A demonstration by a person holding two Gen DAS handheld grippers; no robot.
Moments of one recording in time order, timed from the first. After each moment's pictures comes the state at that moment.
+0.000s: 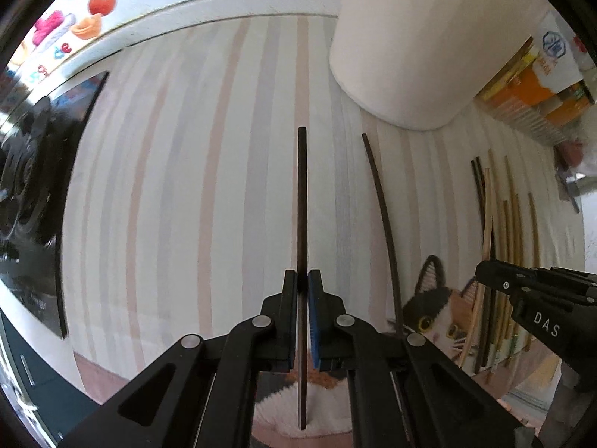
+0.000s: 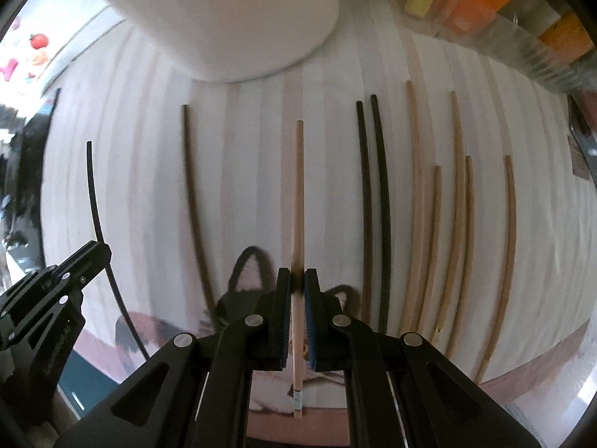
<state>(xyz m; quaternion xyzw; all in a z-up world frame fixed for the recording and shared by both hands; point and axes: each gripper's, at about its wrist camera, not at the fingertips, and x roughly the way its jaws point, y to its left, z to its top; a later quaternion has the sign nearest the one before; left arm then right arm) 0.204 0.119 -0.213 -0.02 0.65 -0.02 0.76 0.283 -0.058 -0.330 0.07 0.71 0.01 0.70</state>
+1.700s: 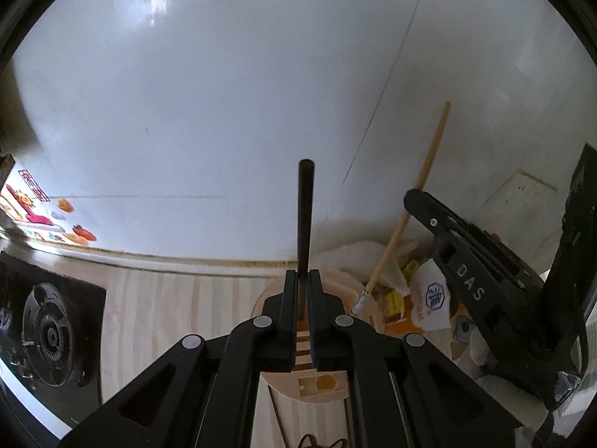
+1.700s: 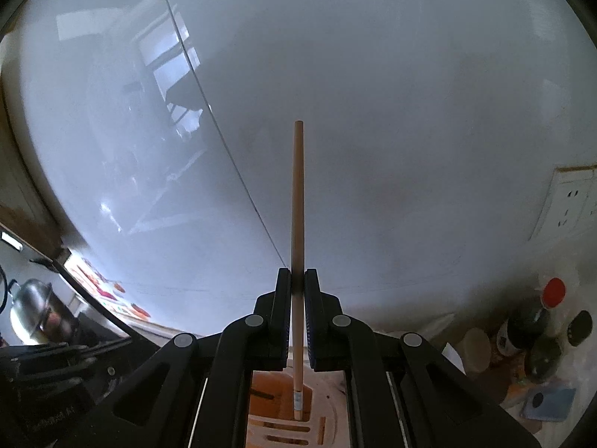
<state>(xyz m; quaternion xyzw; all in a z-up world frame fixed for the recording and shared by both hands) 0.409 0.040 -0.028 -0.03 0.49 -0.08 0.87 0.445 -0.126 -0.037 0.12 0.31 0.06 0.94</state>
